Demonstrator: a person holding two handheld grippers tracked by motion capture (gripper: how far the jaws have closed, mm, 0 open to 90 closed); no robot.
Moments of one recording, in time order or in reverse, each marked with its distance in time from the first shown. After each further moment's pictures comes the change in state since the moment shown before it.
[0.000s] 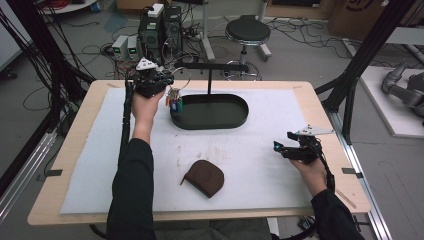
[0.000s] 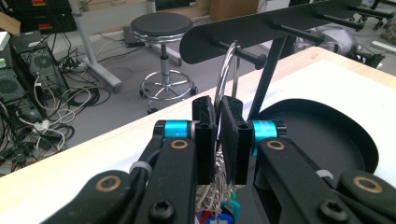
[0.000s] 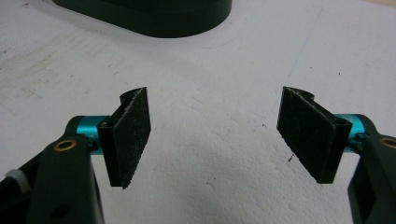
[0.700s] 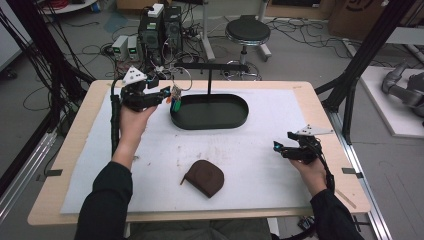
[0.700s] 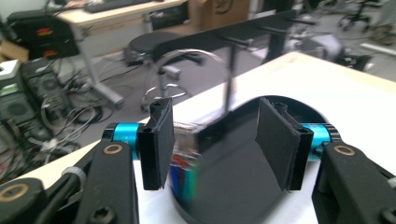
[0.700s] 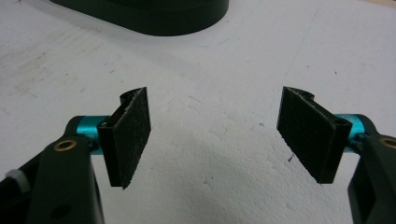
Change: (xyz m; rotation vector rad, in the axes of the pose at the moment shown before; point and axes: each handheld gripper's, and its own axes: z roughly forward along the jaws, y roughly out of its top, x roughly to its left) left arm -0.037 -0.014 -0.074 -0.069 -0.040 0.085; right arm 0.001 0.000 0.000 0.006 -0.016 -0.005
